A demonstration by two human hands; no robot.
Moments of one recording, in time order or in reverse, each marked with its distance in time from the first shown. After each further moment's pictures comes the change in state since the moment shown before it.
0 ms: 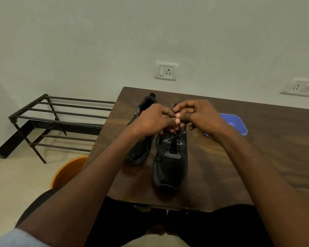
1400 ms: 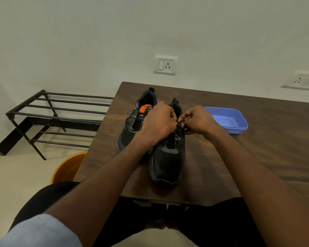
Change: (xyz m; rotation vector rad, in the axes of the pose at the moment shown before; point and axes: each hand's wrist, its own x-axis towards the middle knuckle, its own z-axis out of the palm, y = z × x) left_hand 0.024 -0.027 0.039 0.560 0.327 0.104; right_hand 0.020 0.037 0.015 -0.298 0.034 0.316
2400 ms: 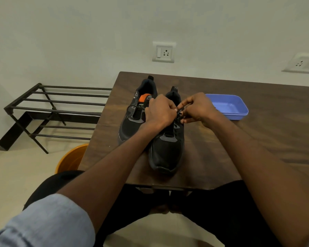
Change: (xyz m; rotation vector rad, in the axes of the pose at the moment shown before) left_hand 0.003 -0.010 0.022 -0.091 -0.008 -0.217; right_hand -0.011 -0.006 0.006 0.188 0.038 0.077
